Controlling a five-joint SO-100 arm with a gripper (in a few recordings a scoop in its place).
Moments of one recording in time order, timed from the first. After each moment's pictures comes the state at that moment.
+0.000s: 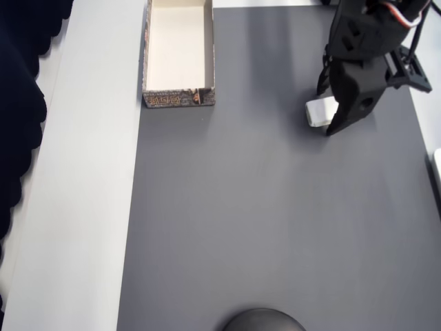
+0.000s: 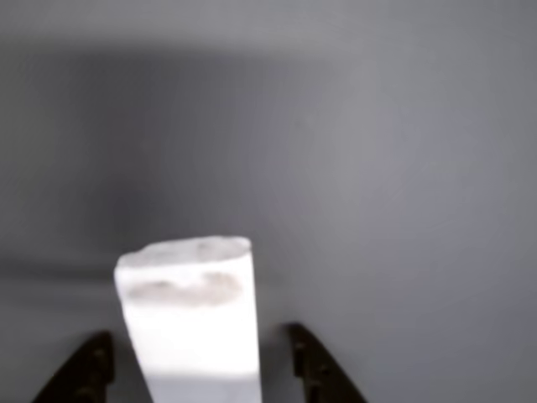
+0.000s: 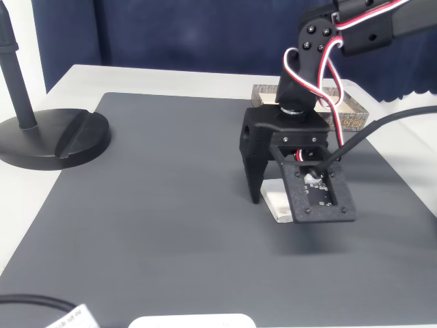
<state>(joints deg) 18.0 75.3 97.6 68.6 113.2</state>
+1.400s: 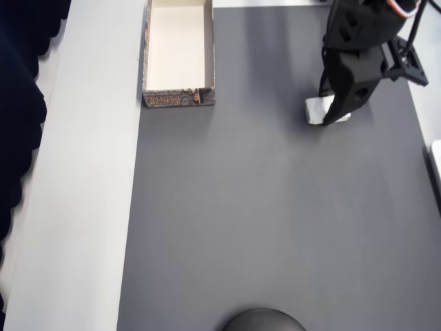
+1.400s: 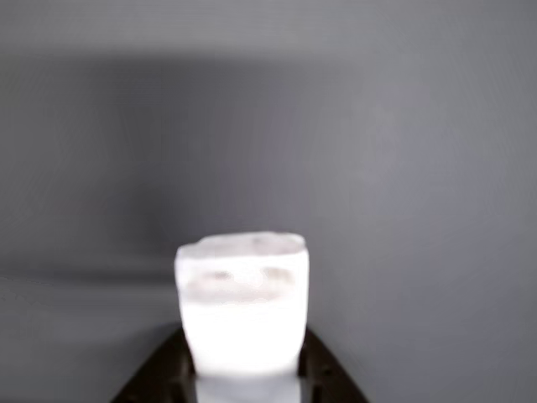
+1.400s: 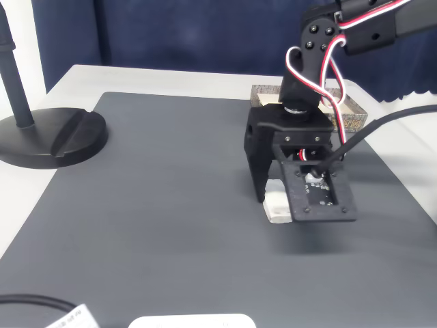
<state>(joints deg) 17.9 75.0 97.8 69.0 108.6</state>
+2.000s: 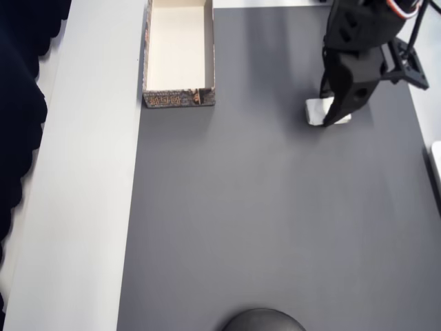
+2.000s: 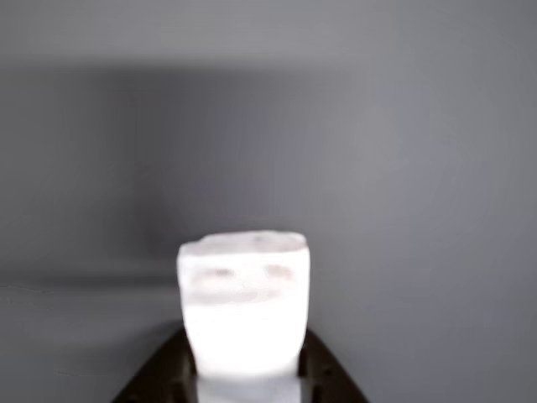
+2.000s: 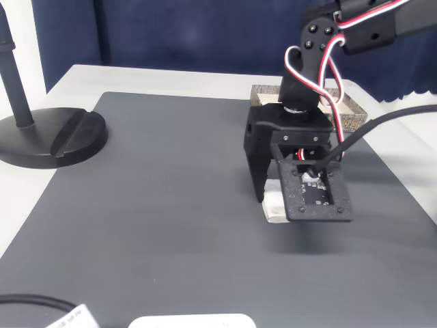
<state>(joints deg) 17.1 77.0 97.7 70.3 106.8</state>
